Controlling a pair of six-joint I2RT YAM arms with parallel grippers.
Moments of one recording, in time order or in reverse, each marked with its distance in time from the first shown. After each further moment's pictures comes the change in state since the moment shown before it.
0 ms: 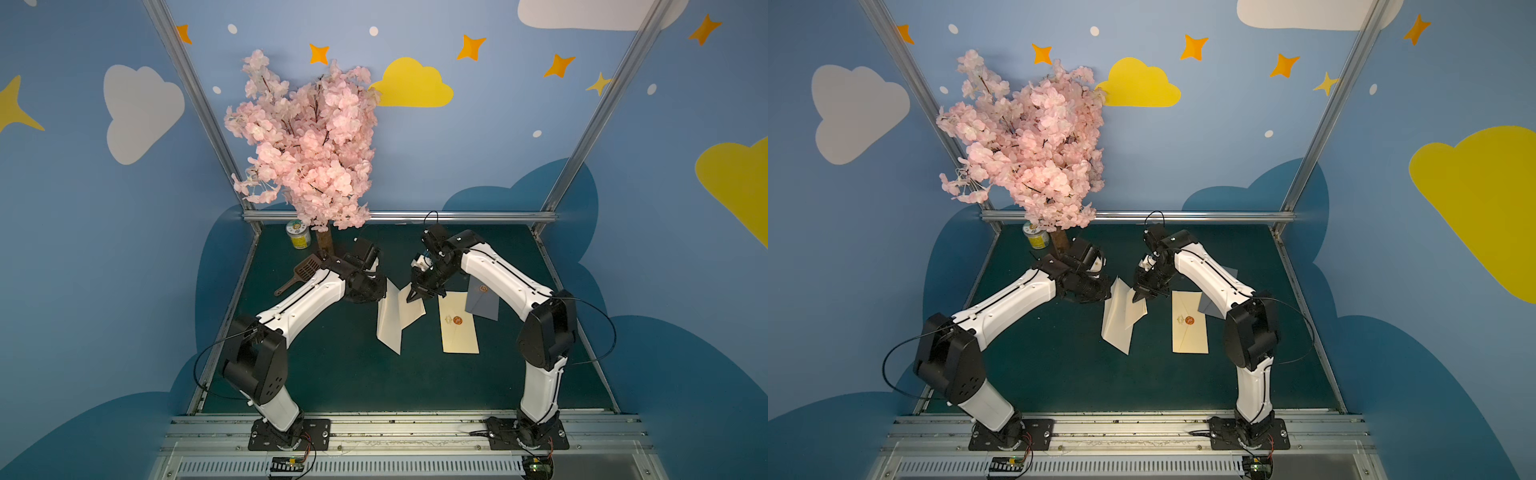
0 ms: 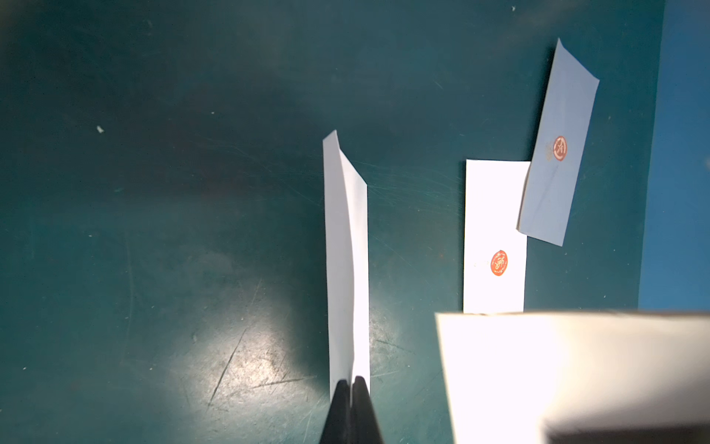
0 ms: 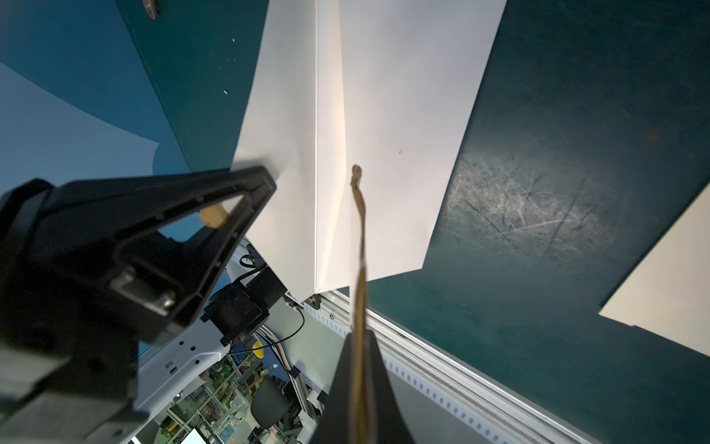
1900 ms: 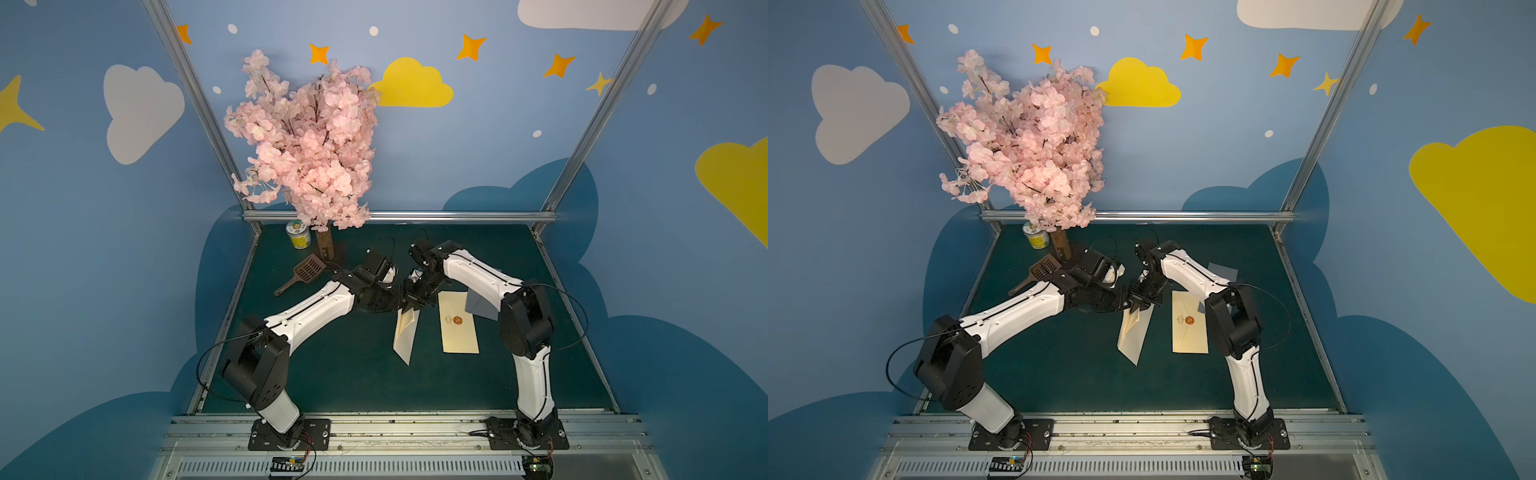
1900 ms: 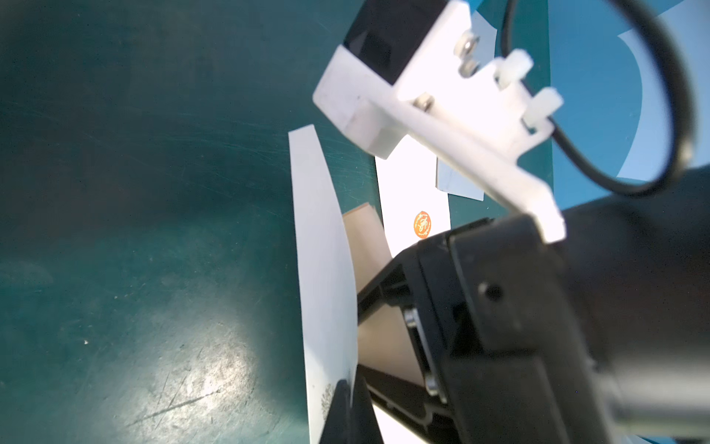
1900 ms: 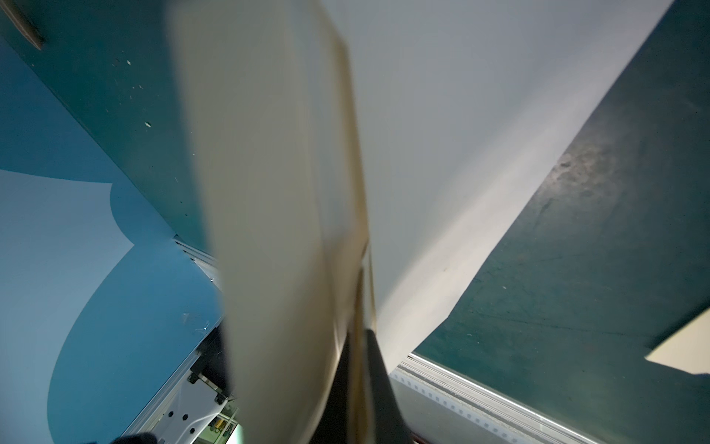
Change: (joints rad) left arm -0.100 -0.025 -0.119 0.208 0.148 -0.058; right arm 0.031 0.129 -0.034 0.050 0.010 0.108
